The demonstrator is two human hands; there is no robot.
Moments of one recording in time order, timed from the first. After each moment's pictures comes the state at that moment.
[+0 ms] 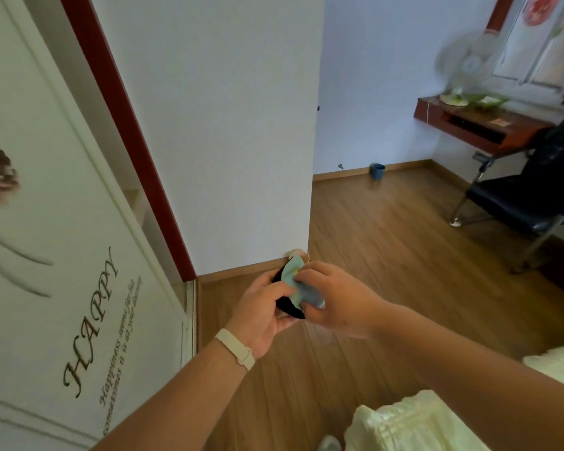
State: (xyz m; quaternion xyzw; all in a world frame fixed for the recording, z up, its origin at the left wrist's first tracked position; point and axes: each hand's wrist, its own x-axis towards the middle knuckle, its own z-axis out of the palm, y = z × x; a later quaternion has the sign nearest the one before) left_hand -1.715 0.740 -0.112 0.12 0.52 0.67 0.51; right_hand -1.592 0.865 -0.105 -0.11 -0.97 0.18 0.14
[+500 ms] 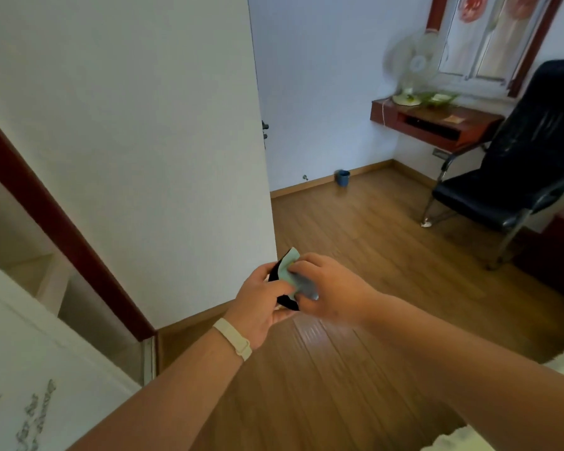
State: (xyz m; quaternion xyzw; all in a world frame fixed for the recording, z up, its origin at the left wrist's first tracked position) left_hand -1.764 0.988 -0.095 0.21 0.58 0.59 0.52; right_hand -1.630 1.091 -0.097 -0.20 -0.95 0.17 0.17
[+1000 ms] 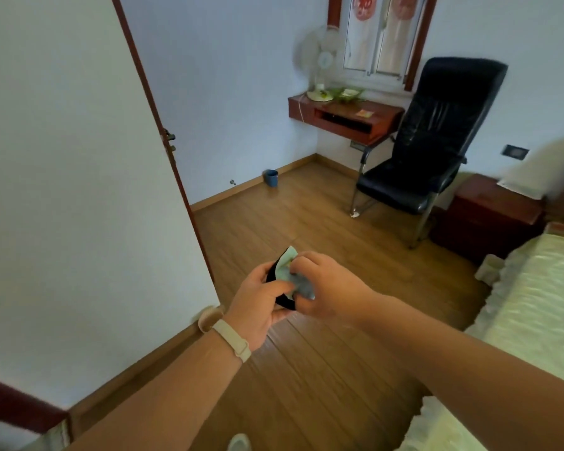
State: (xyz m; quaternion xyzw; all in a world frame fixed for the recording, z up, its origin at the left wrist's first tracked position) left_hand -1.734 1.177 -0.097 0.28 0.53 0.51 0.62; right_hand -1.584 1.243 -0.103 -0.35 -0.91 0.15 0.17
